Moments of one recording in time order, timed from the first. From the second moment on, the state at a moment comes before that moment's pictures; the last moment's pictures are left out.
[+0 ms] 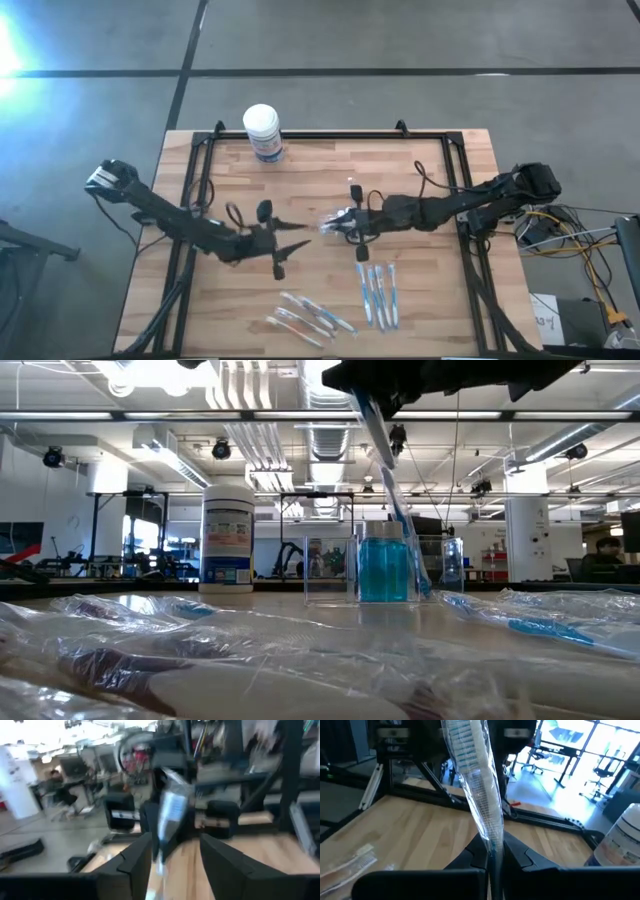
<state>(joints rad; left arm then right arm) -0.45 1.28 0.69 0.70 -0.68 0.18 0.15 1.47 0.79 0.55 0.10 -0.16</state>
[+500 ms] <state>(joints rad) -0.35 1.34 0.71 0.70 -0.51 0.14 0.16 1.51 0.80 0.60 0.10 -0.21</state>
